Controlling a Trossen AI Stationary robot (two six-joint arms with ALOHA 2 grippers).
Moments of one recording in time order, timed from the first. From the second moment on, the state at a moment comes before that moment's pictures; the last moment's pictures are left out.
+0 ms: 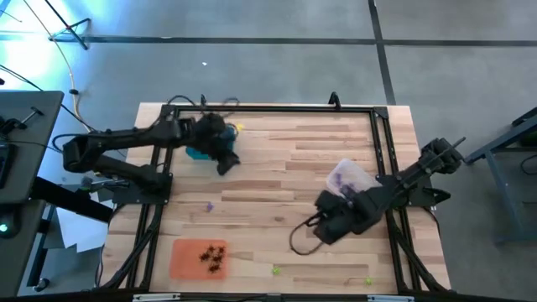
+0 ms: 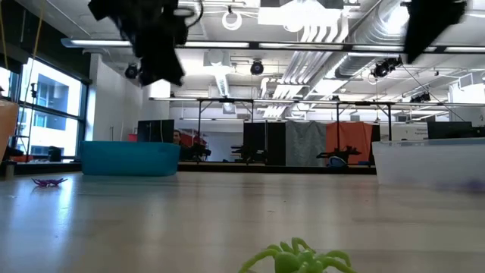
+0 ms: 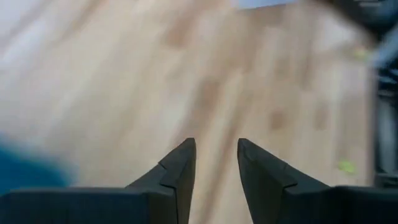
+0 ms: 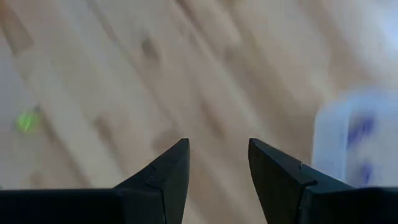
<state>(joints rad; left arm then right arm) 0.31 1.21 0.93 -0.58 0.25 -0.28 0.57 1.57 1.33 -1.13 0.35 1.14</state>
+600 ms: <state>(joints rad) -0.15 1.21 0.93 -0.23 0.12 -0.40 0.97 1.82 1.33 -1.12 -0.16 1.97</state>
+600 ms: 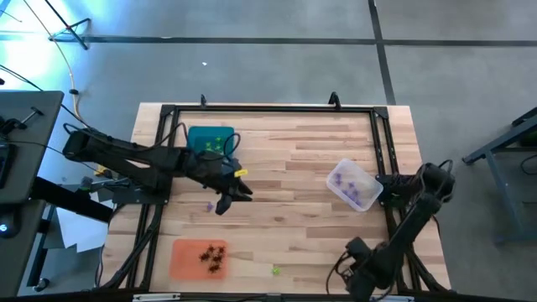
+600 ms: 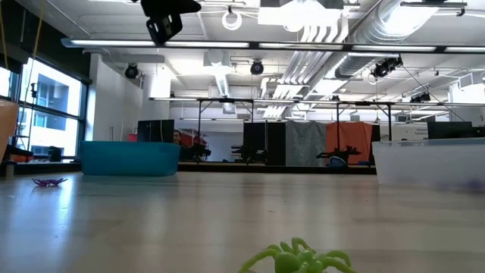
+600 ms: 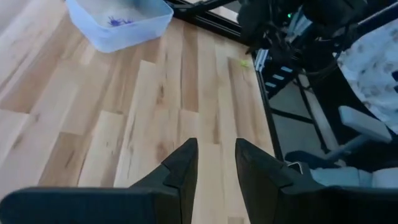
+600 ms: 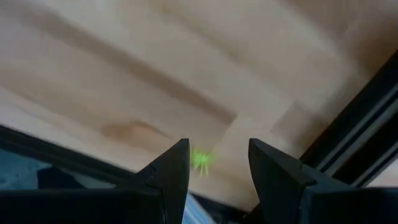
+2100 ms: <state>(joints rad) -0.19 1.21 0.93 -0.23 0.06 -0.47 1.06 1.95 1.18 -0.69 -0.30 2.06</state>
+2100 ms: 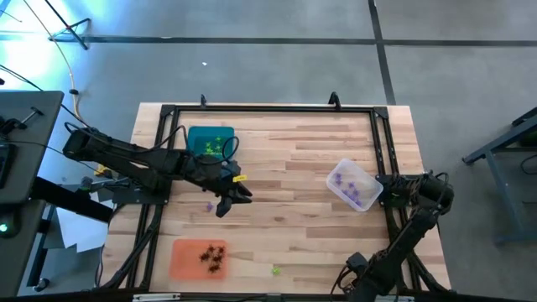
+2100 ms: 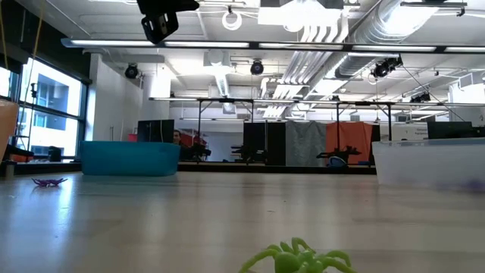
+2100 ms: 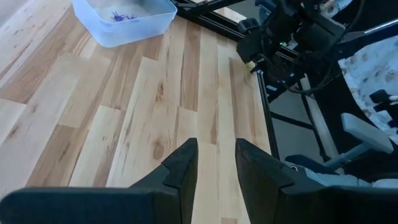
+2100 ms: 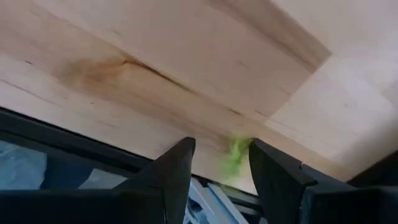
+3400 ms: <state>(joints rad) -0.19 1.21 0.93 -0.26 0.06 -0.39 0.90 1.73 1.10 -0.92 0.03 1.75</state>
